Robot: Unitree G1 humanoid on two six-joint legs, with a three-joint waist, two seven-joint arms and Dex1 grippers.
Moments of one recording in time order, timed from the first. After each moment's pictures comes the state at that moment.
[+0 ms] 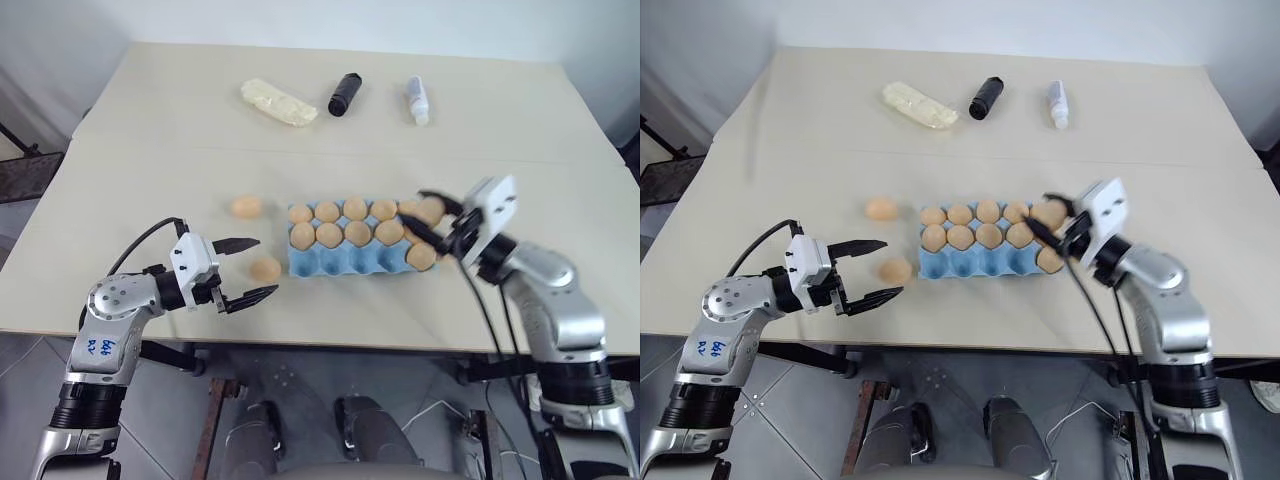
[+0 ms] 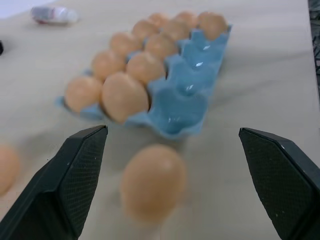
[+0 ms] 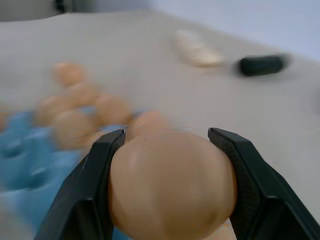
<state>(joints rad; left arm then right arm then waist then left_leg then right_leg) -0.22 0.62 0.08 -0.06 -0.35 0.07 -0.98 -0.32 -0.50 -0.03 -0.16 0.38 0.33 0.69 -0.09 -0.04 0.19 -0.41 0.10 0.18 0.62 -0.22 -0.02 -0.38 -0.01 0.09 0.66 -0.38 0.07</state>
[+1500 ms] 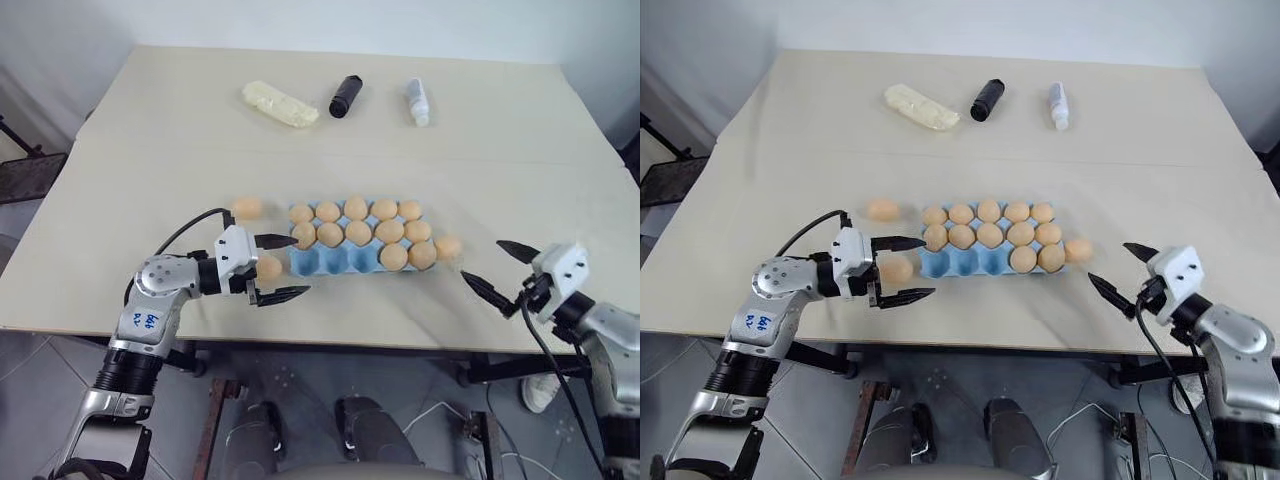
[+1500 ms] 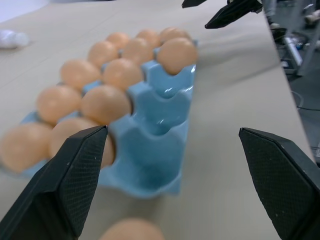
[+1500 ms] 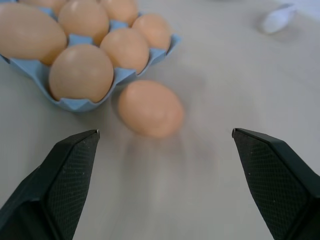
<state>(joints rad) -0.37 0.54 -0.05 0.07 -0.30 0.02 -1.04 -0.17 -0.69 -0.25 0.21 0.29 -0.03 0.94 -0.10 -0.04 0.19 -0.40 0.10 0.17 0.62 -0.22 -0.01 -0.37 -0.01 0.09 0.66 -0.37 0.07</state>
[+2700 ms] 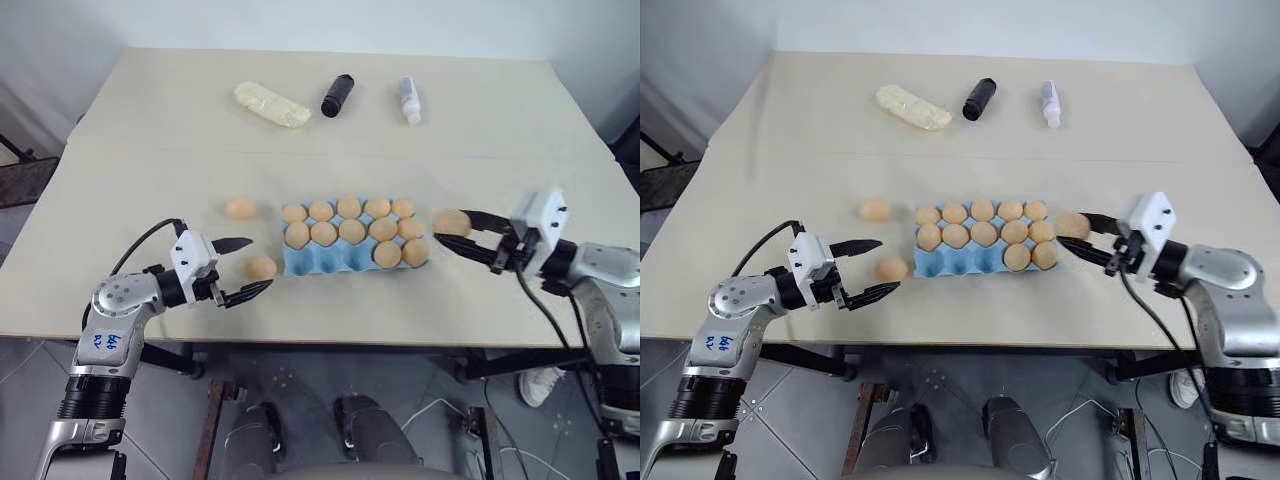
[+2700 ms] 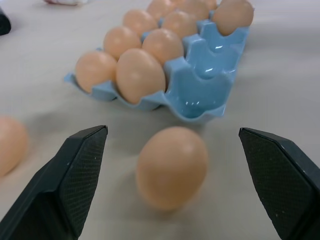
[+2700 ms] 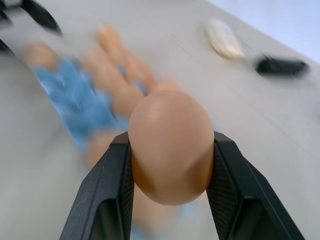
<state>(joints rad) -0.26 0.60 0.07 0.09 -0.31 0.04 -0.96 -0.32 -0.69 -0.10 -0.18 0.44 0.28 0.96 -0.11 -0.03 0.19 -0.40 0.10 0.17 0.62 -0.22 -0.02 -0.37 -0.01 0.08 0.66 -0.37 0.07</state>
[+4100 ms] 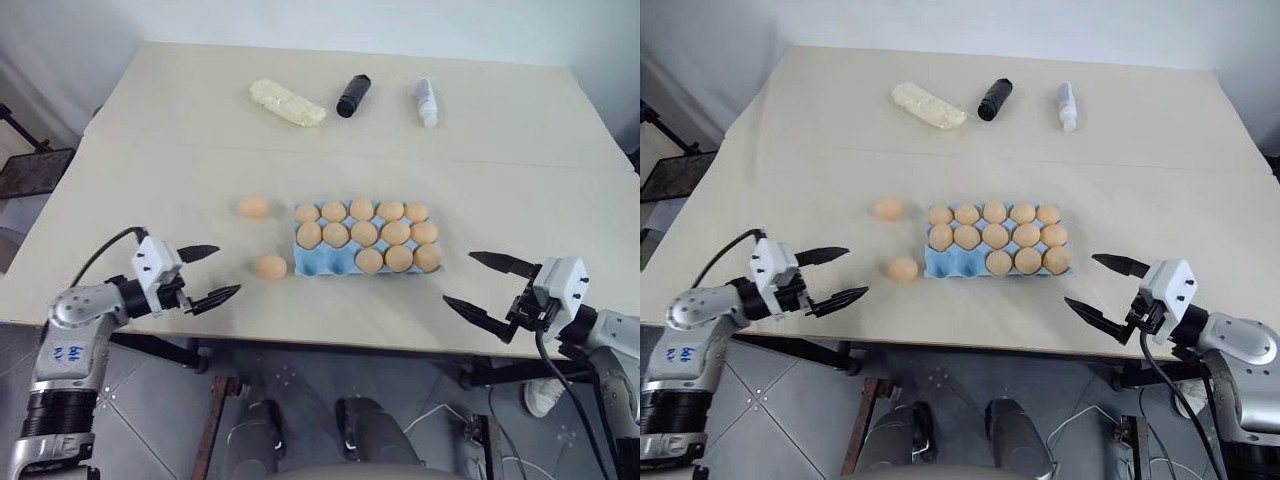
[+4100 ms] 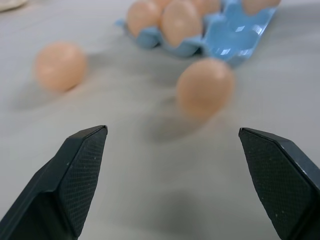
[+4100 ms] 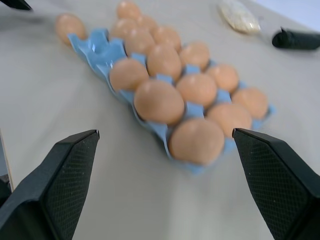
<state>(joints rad) -0.21 0.64 0.12 0.08 -0.34 0.08 -1.00 0.05 -0.70 -0.30 -0.21 0.46 0.05 1.05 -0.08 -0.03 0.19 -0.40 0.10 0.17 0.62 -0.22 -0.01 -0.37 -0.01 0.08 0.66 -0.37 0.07</state>
